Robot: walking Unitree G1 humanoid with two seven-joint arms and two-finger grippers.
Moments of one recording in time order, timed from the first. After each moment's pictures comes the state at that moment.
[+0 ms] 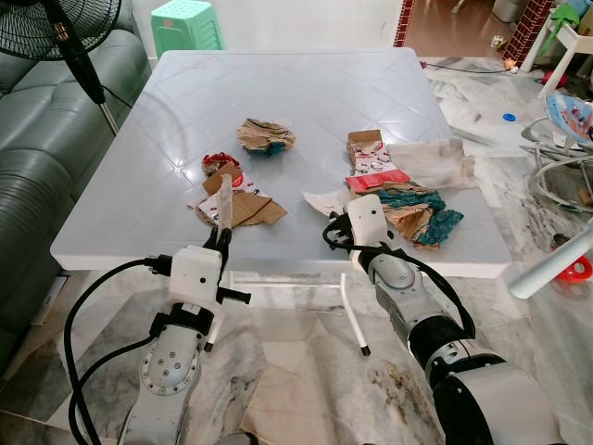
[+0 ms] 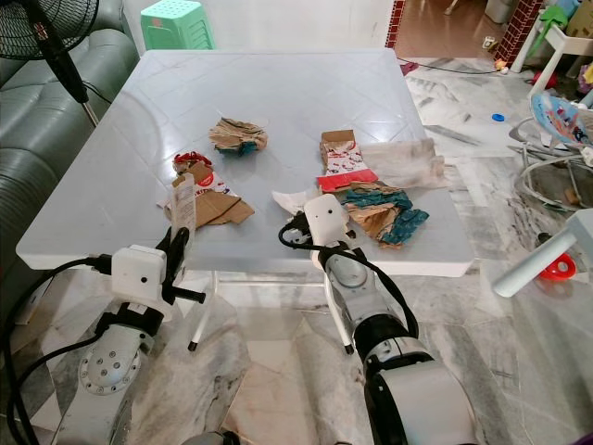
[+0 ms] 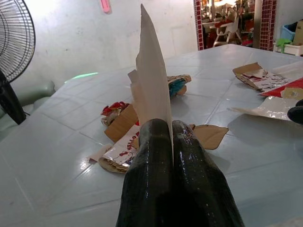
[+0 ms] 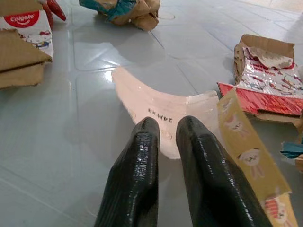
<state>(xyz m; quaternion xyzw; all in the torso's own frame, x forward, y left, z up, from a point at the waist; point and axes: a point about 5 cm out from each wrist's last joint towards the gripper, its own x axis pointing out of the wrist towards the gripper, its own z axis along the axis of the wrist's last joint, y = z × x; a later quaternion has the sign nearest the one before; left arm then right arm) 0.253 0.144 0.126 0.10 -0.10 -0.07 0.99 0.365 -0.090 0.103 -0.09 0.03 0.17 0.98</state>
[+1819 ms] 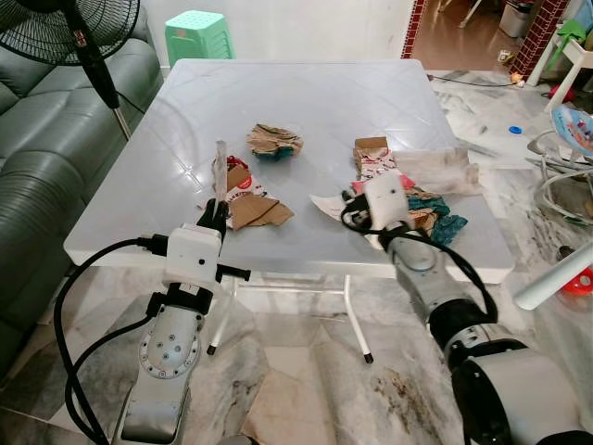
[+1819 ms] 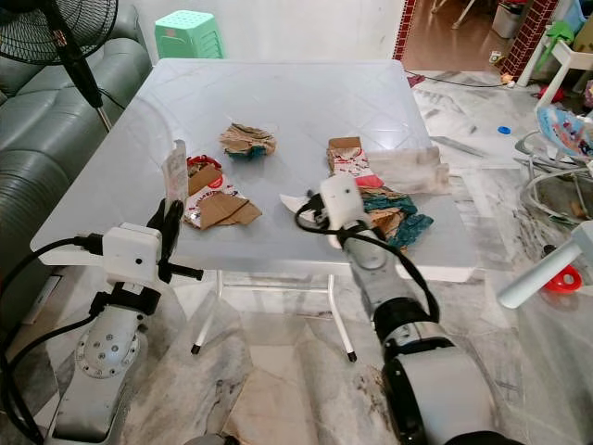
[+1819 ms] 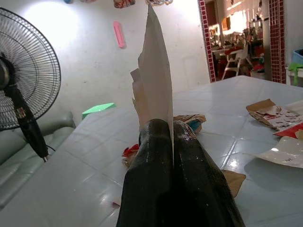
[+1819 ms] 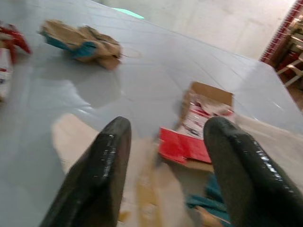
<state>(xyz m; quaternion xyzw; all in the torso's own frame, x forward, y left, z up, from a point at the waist) 0.260 0.140 0.157 0.12 -0.15 -0.06 0.98 0.380 -0.125 0.130 -0.13 -0.02 0.12 0.98</state>
